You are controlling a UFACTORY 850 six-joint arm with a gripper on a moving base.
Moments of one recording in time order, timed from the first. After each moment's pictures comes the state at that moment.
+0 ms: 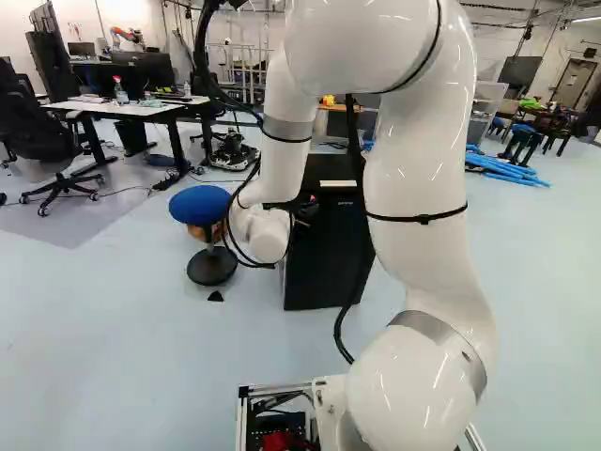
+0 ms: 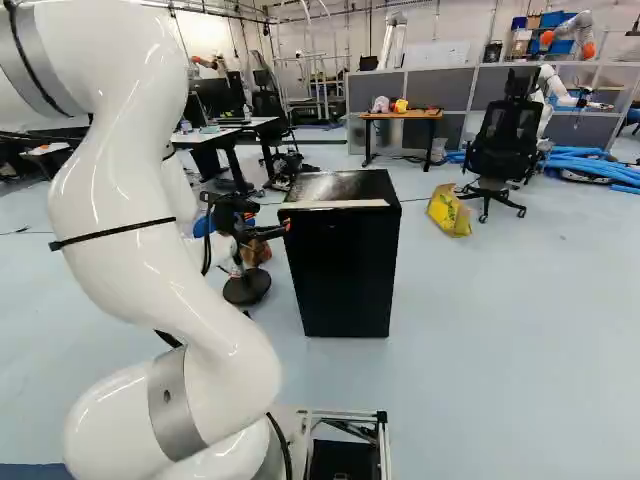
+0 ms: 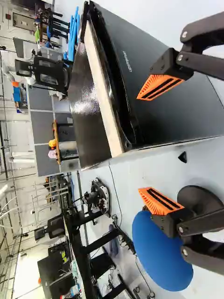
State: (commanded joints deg) arm 30.5 -25.3 -33.1 47.8 74.3 0.0
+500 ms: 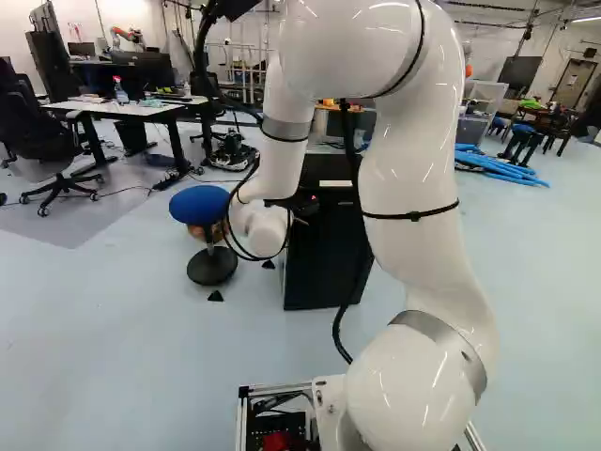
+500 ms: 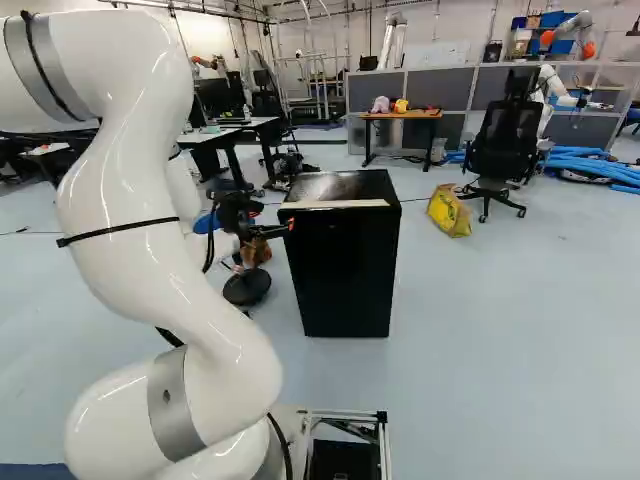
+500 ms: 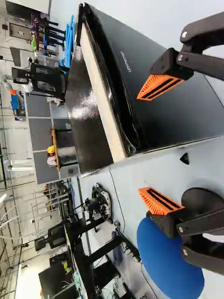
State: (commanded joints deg) arm 29.2 -27.6 -36.4 50.0 72.5 0.0
